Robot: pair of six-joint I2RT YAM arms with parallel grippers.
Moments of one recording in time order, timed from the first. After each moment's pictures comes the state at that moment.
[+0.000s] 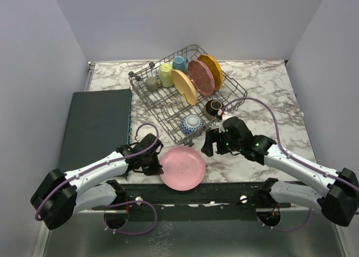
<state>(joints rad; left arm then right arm) -0.77 1.06 0.48 -0.58 0.06 -1.11 0.78 1.06 0.69 -0.38 -0.02 0.48</state>
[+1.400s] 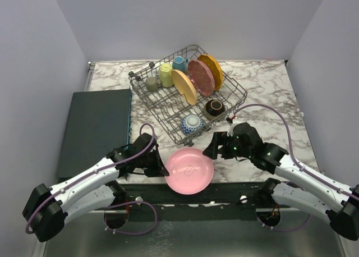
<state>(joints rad) -0.78 0.90 0.48 -0.57 0.28 -1.05 0.78 0.88 0.60 -0.38 -0.10 0.67</state>
